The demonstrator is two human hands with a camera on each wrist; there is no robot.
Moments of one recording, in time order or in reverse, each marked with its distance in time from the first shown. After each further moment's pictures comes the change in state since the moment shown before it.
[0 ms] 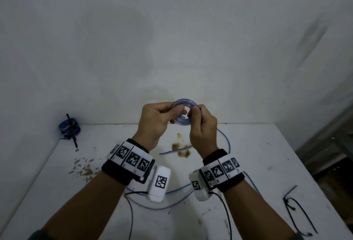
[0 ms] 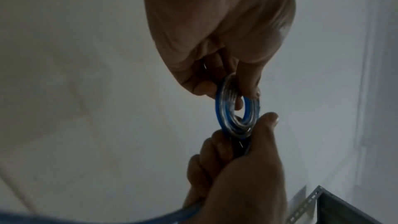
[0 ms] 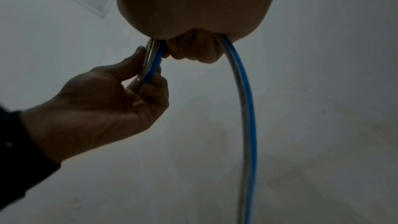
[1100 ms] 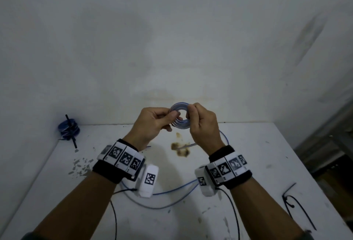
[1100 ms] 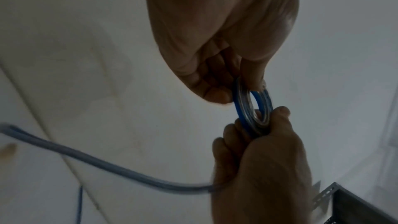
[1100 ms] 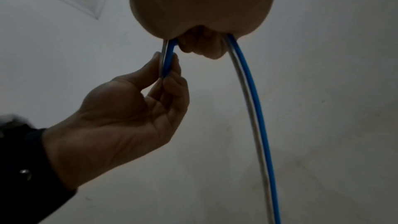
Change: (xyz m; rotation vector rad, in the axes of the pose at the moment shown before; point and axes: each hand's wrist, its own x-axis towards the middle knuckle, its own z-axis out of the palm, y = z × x) left_hand -0.002 -0.008 -0.015 0.035 -0.159 -0.120; right_hand 0.008 -0.001 -0.012 -0.143 -0.133 -0.007
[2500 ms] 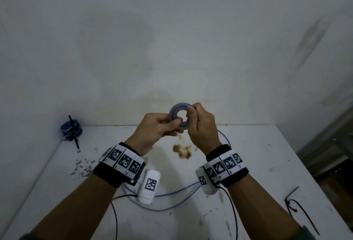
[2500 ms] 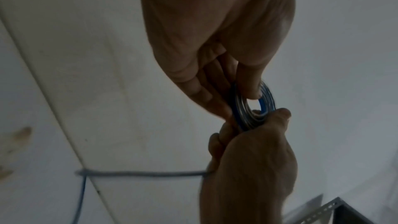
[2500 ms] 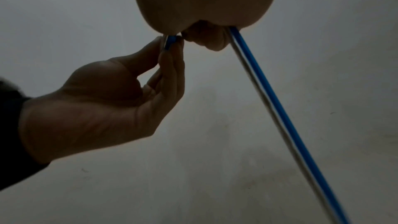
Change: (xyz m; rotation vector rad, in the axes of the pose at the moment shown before) left_hand -0.007 0.000 -0.003 -0.045 -0.045 -0.111; right_hand 0.004 0.000 0.011 -0.044 0.007 -0.040
